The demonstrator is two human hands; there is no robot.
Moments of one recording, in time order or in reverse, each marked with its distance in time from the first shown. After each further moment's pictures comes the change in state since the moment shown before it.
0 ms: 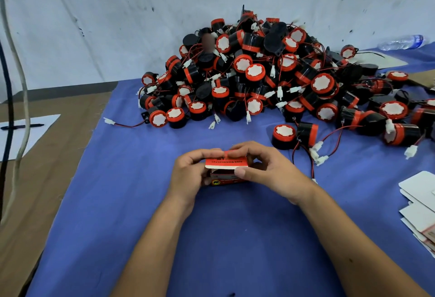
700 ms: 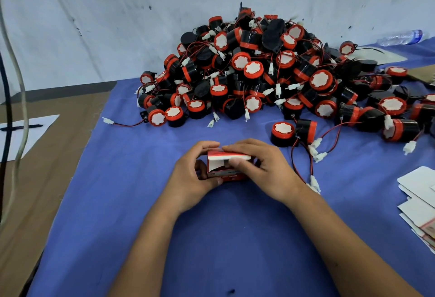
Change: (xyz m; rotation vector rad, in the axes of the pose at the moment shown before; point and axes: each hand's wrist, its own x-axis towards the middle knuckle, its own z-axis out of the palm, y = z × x) left_hand 0.000 -0.002 -0.020 0.552 -0.200 0.250; right_hand 0.003 0.006 0.009 -0.335 0.159 -0.237
